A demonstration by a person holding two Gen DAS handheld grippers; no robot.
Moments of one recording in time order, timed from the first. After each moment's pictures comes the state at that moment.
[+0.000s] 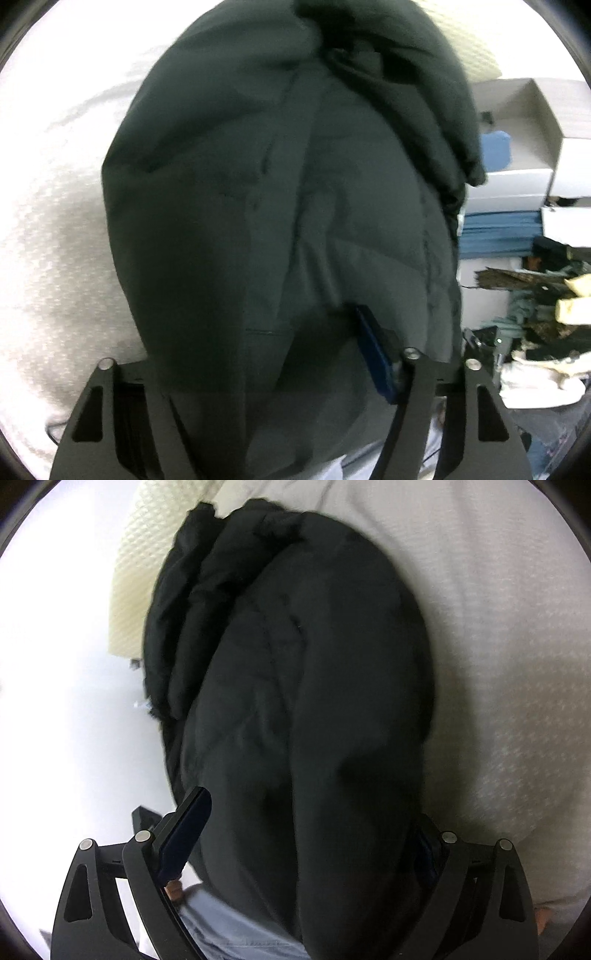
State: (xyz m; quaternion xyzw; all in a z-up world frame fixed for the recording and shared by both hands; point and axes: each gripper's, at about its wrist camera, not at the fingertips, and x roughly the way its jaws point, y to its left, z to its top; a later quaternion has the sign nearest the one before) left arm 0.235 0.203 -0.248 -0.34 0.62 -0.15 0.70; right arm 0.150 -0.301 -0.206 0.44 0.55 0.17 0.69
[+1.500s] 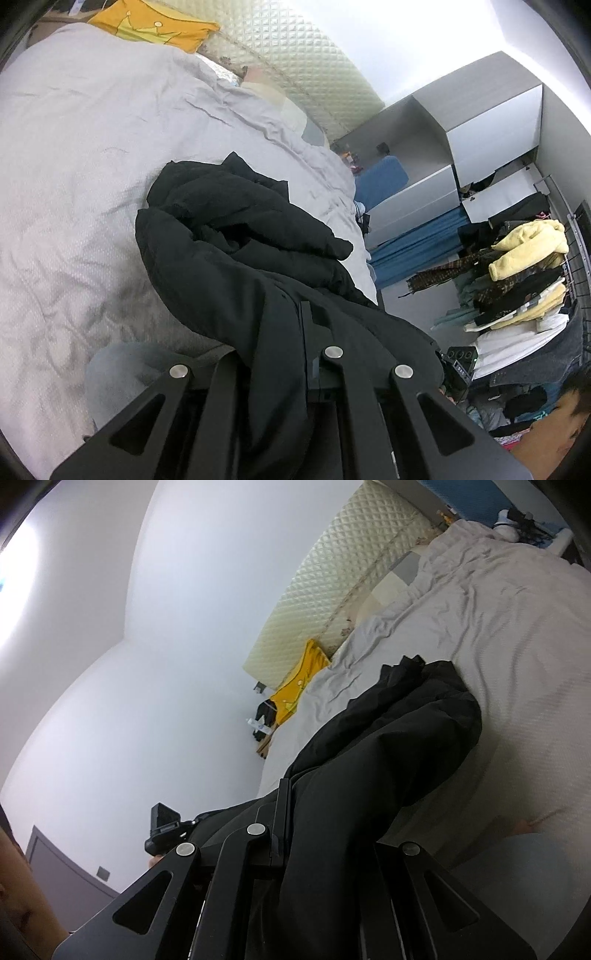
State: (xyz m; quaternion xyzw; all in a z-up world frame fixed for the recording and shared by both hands) left arm 0.026 0.251 0.033 -0.32 0.44 -0.23 0.80; right arm -0.015 -0.341 0.006 0.41 0.32 0.30 0.80
